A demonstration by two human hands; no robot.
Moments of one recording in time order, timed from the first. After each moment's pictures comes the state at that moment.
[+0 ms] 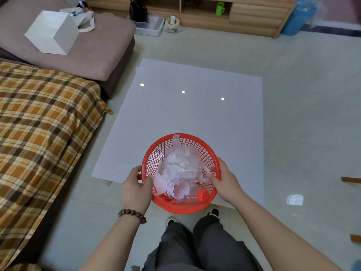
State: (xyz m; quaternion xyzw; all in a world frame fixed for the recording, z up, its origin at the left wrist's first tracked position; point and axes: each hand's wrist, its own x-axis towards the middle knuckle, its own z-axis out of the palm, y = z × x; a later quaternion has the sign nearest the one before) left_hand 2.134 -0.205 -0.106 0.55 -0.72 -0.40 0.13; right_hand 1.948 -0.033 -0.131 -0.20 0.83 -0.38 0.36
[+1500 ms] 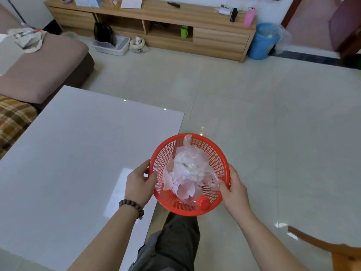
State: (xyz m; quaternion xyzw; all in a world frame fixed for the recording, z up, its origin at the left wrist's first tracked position) left_hand 1.607 0.033 -0.136 0.46 -0.74 -0.46 0.14; right_hand 1.441 0.238 -0.139 -0.16 0.84 -0.44 0.26
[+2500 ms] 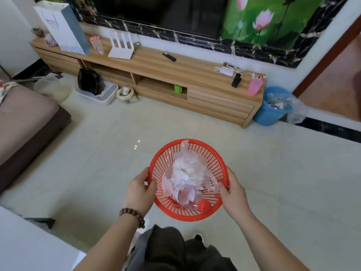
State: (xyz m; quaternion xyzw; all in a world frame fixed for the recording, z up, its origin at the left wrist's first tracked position) left_hand 0.972 -0.313 -0.106 0.49 -0.72 -0.45 0.17; right_hand 0.774 -0.142 -0.109 -0.23 0.82 -0.43 0.28
